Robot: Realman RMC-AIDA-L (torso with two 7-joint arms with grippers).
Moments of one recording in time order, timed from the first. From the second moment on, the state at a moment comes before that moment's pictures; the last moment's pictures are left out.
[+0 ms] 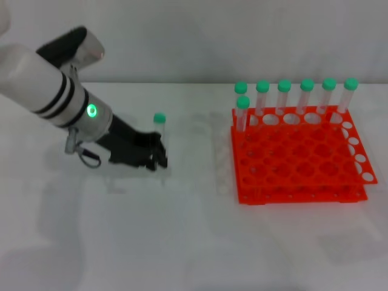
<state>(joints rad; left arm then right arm) -1.02 -2.02 0.81 0.54 2.68 1.30 -2.92 0.37 2.01 -0.81 -0.29 -0.62 -1.51 0.05</state>
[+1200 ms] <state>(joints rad) -0.63 -2.07 0.96 0.84 1.69 1.43 -1.84 0.26 1.97 -0.92 -0.60 -0.92 -1.56 0.68</state>
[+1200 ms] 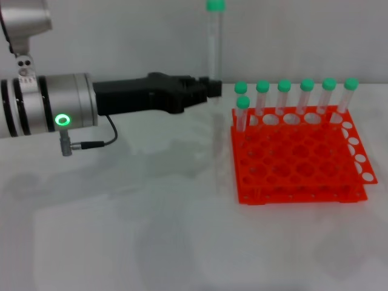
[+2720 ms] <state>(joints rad) -0.64 -2.08 1.43 0.99 1.75 1.23 -1.69 0.52 1.94 -1.01 -0.62 -1.41 -1.64 1.40</state>
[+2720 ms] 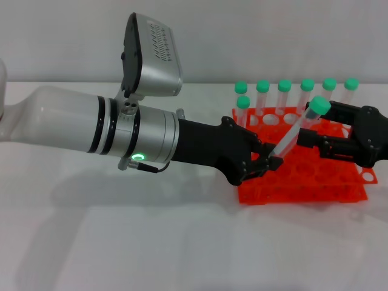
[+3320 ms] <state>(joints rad) -0.64 -2.08 1.44 0.98 1.75 1.23 -1.71 0.51 1.97 -1.01 -0.63 -1.43 -1.60 1.37</state>
